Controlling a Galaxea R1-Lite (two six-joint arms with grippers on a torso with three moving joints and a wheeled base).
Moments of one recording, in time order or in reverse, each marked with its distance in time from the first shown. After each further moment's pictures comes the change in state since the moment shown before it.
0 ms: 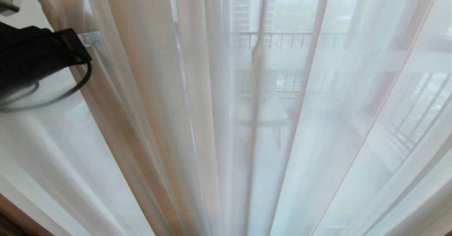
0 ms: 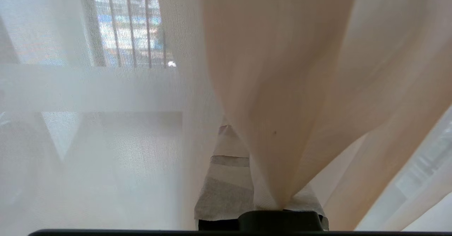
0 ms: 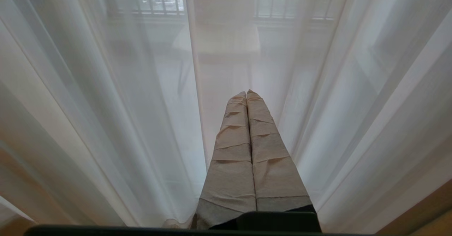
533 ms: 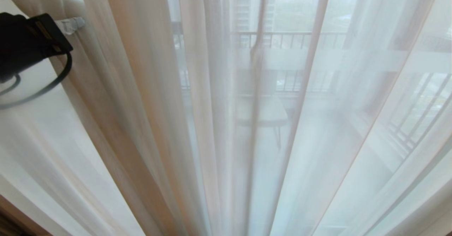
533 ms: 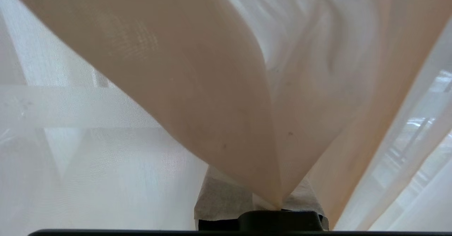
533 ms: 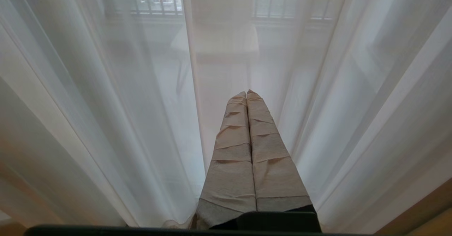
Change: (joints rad) left arm 0.004 -0.082 0.008 0.003 0.008 -0.014; right arm 0.000 0.000 0.000 -0.001 0.000 0.000
